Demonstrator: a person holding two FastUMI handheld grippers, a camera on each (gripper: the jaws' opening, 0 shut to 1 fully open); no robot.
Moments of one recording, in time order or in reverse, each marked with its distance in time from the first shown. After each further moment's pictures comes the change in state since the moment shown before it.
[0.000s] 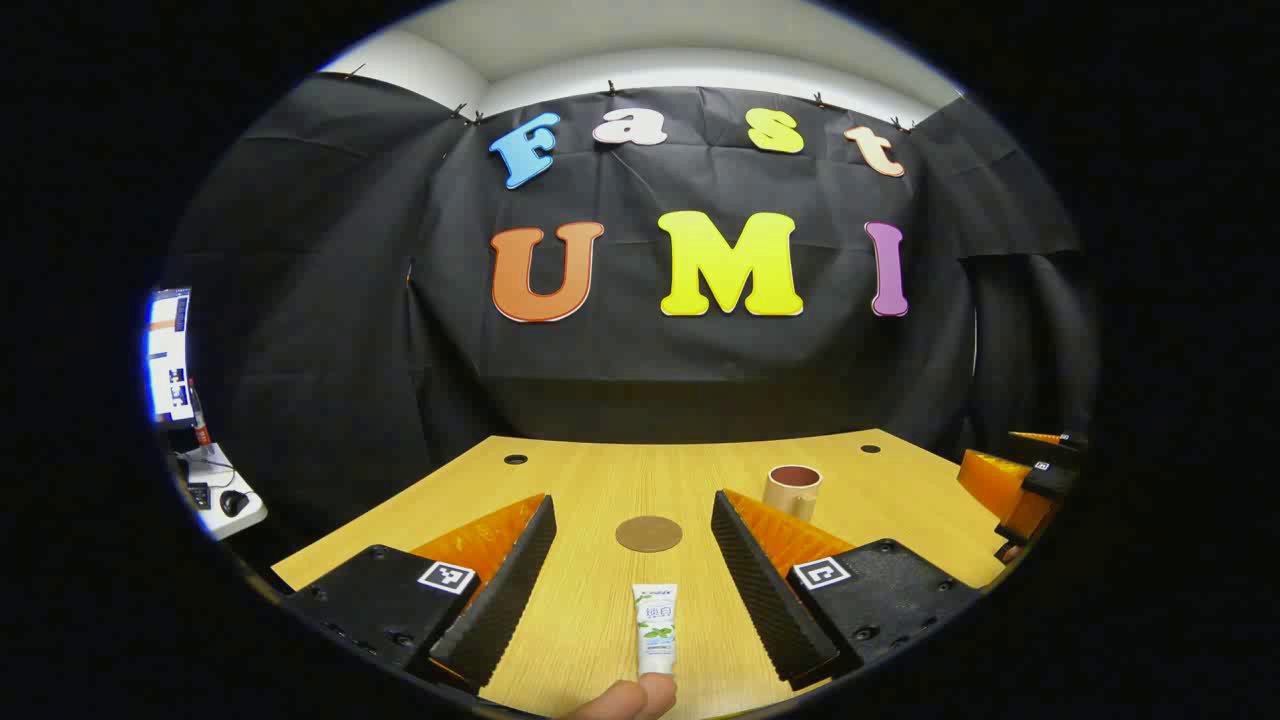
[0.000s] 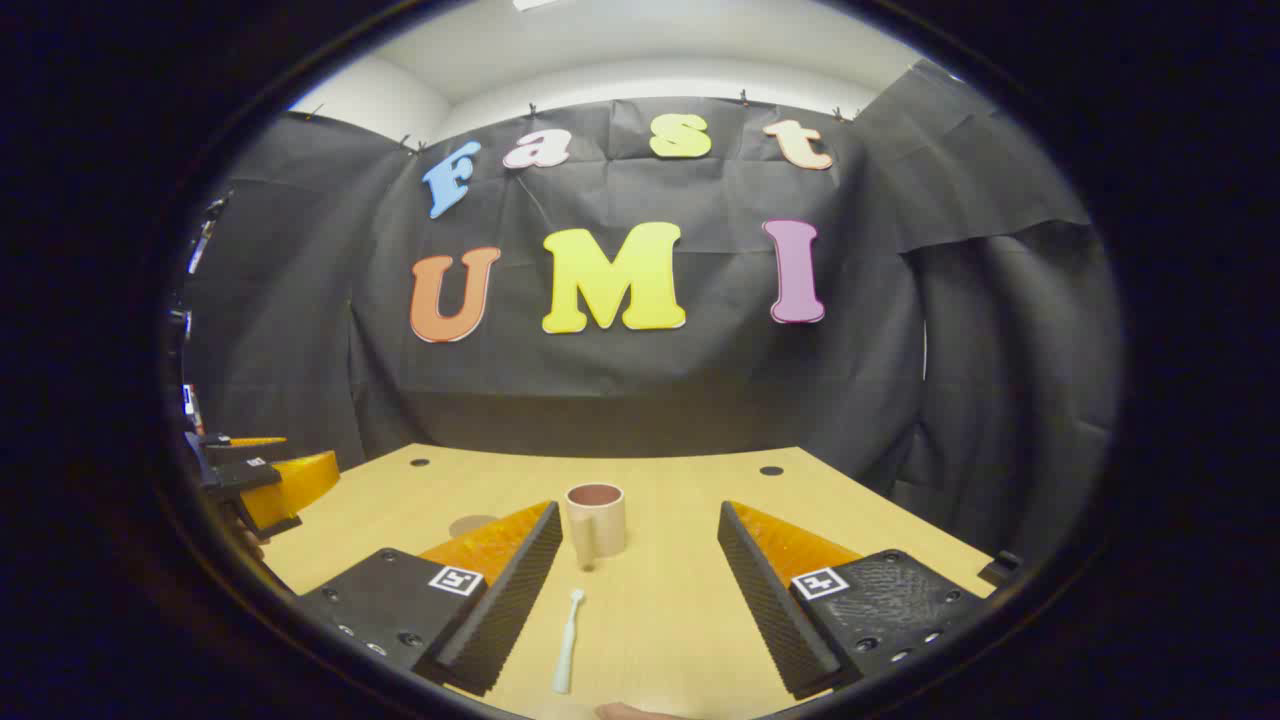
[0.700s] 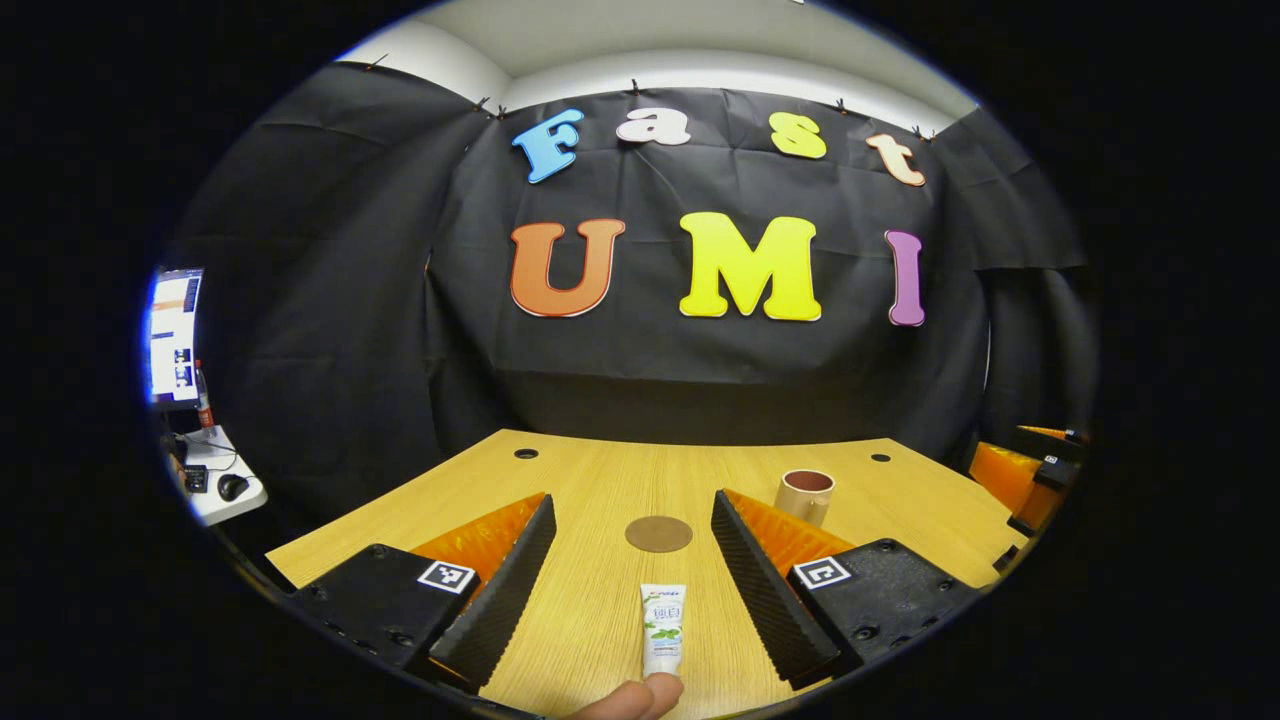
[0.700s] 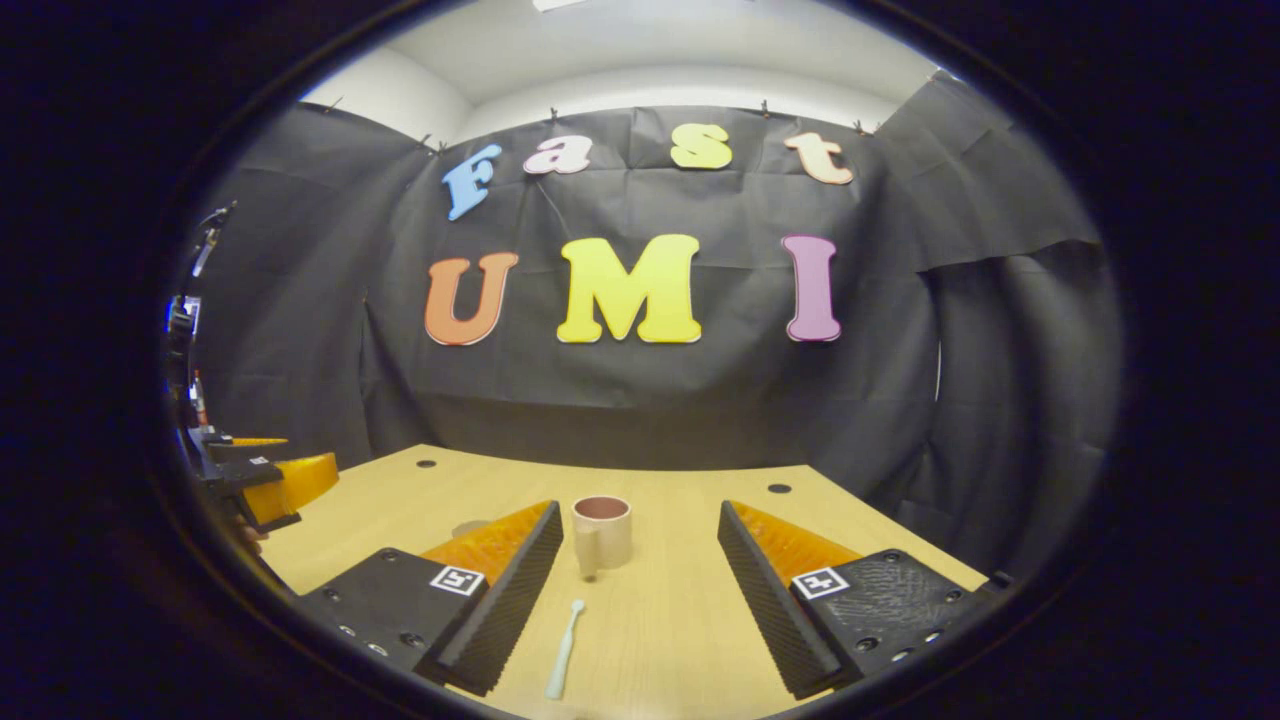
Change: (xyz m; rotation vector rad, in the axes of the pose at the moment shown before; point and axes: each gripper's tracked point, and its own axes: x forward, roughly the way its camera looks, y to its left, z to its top) left arm 0.007 0.002 -0.004 -0.058 -0.003 0.026; right arm 0.014 -0.004 0.018 -0.054 -0.036 0.036
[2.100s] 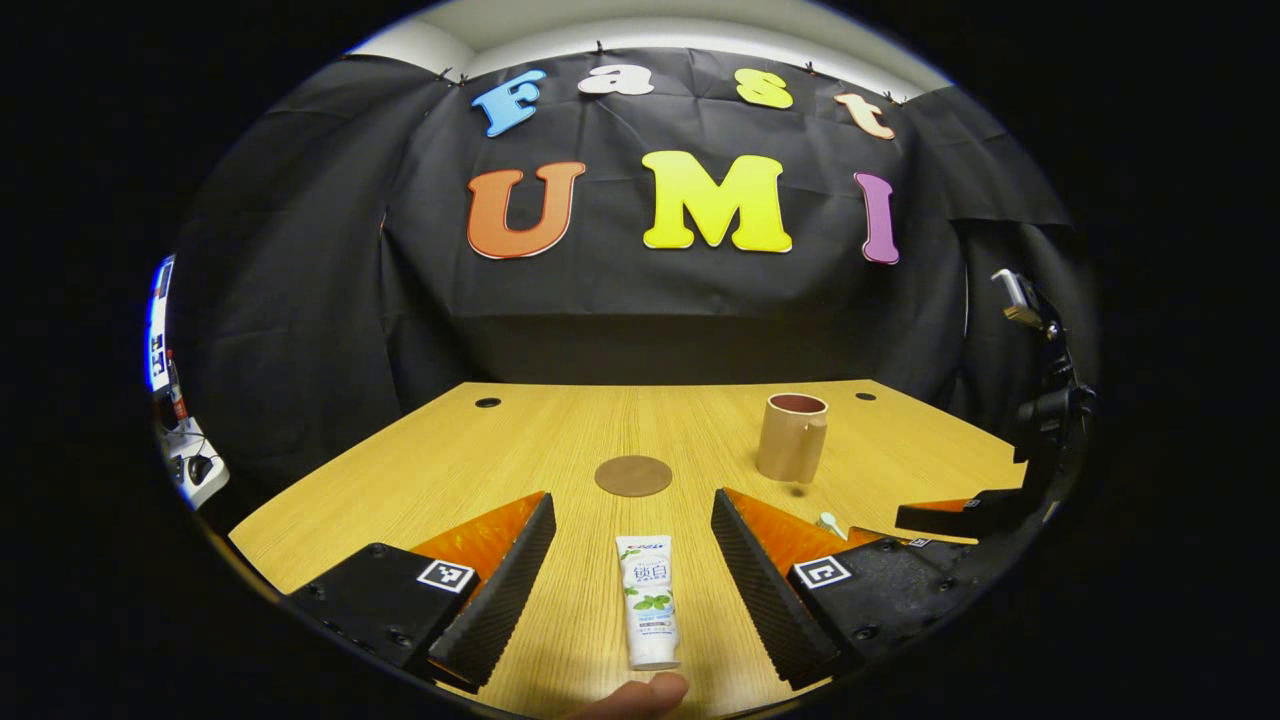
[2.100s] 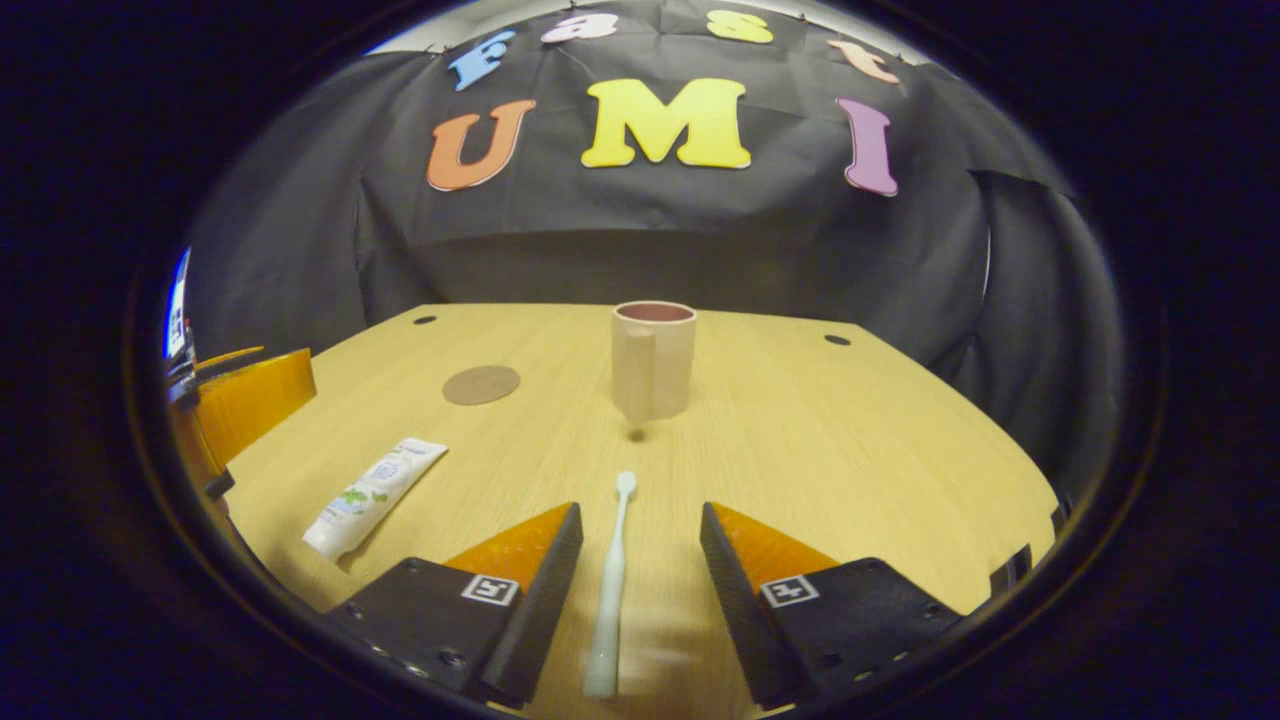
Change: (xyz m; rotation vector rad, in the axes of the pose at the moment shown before) left arm 0.025 -0.016 -0.089 0.044 0.139 -0.082; right arm 0.052 0.062 -0.195 -0.023 0.485 0.023
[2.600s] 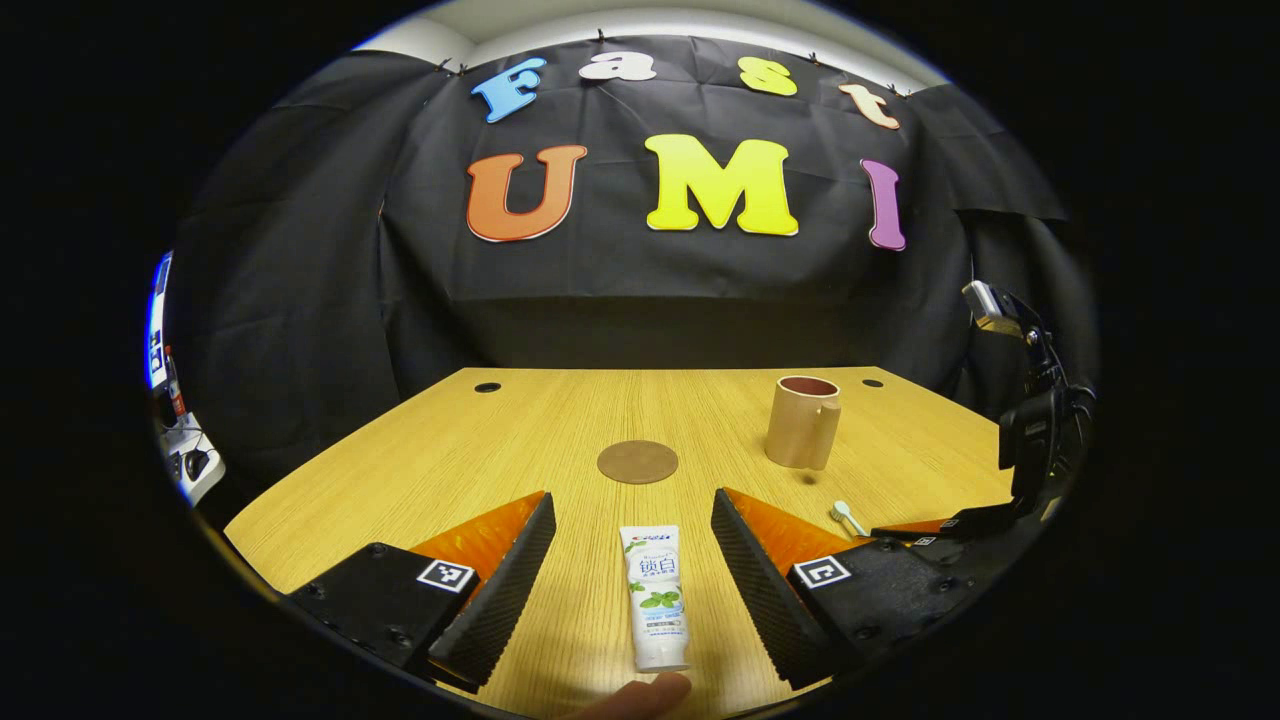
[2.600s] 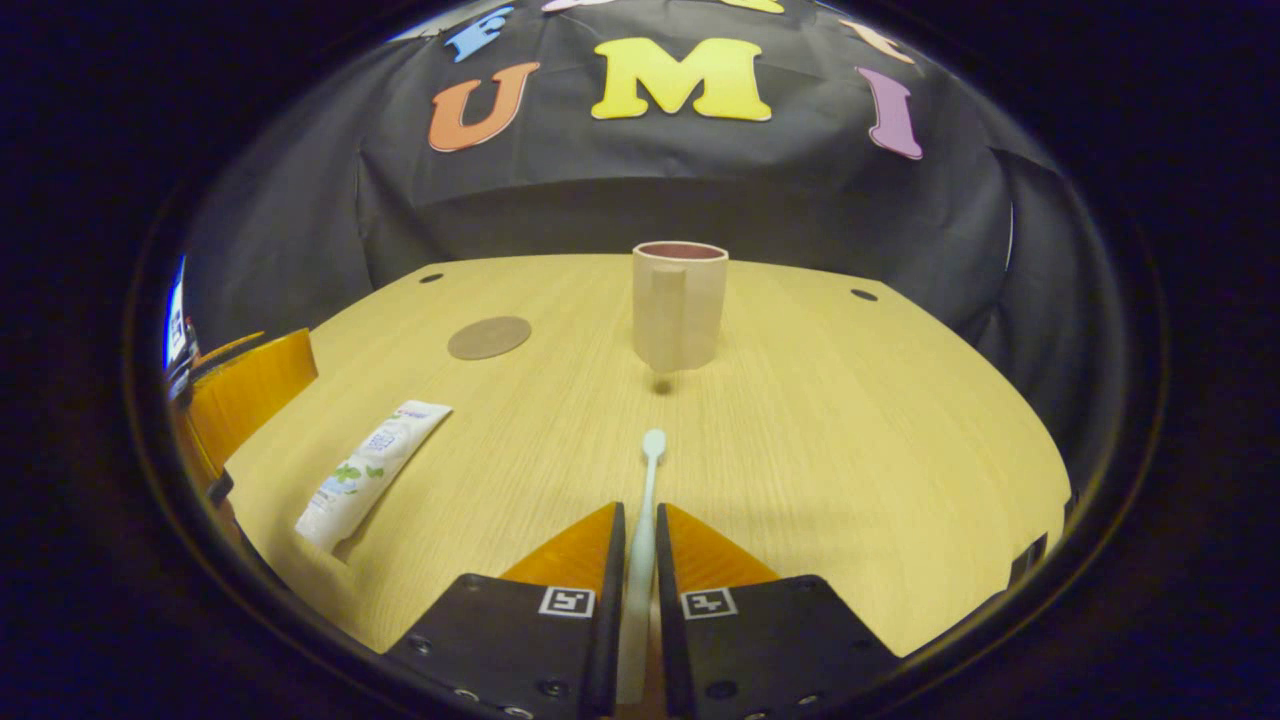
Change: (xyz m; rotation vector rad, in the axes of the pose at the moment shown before) left arm 0.008 0.003 -0.012 0.000 0.043 0.003; right arm 0.012 0.016 -0.018 -0.005 0.115 0.038
